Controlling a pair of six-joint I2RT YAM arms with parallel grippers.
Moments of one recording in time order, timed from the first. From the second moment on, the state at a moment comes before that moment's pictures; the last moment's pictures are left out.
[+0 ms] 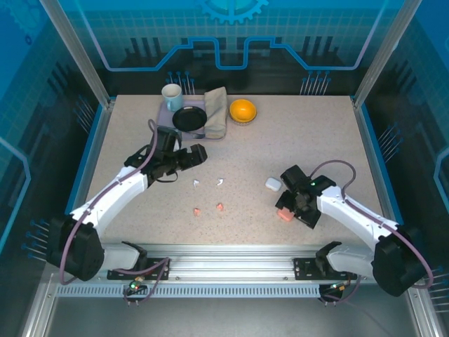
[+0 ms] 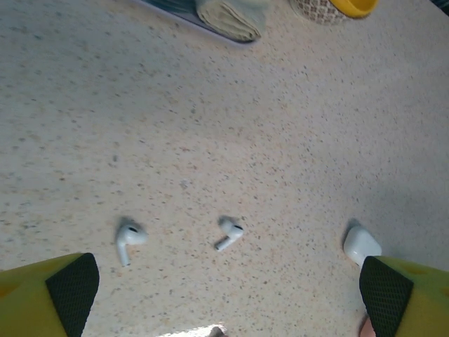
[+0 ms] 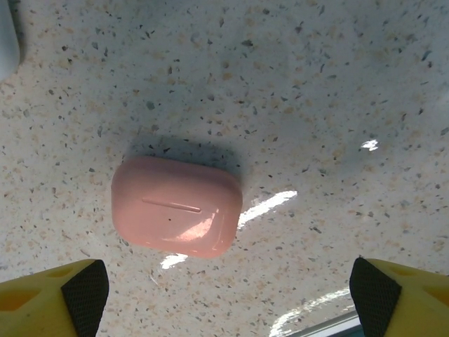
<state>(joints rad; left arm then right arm) -0.35 1.32 0.98 -0.48 0.14 -0.70 0.50 1.19 0.72 -0.98 0.07 1.13</state>
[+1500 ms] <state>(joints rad) -0.62 1.46 1.08 -0.50 0.11 -0.75 0.45 1.44 0.71 -0.78 -0.01 1.15</state>
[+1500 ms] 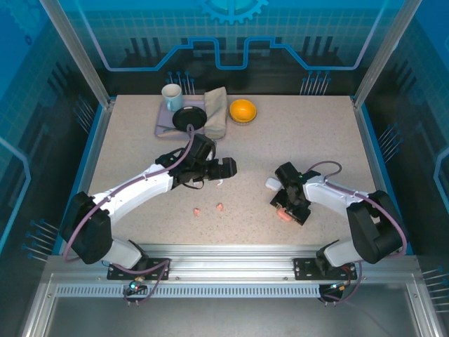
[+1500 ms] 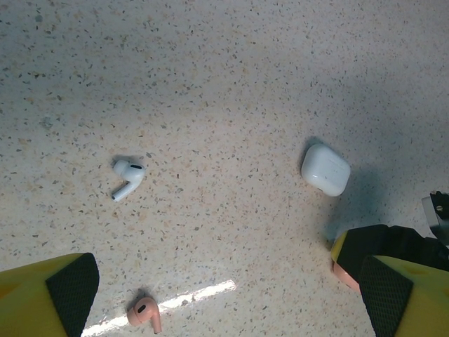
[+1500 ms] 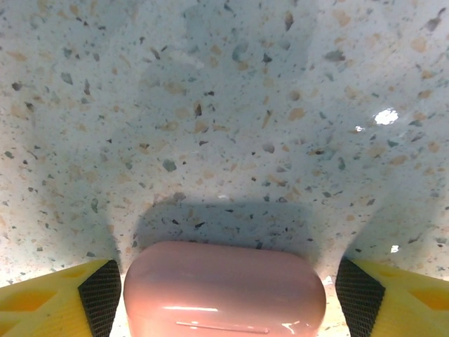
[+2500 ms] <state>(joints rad) -0.64 1.49 1.11 -0.49 0.11 -0.75 0.49 1.43 0.70 -0.79 0.02 1.15</state>
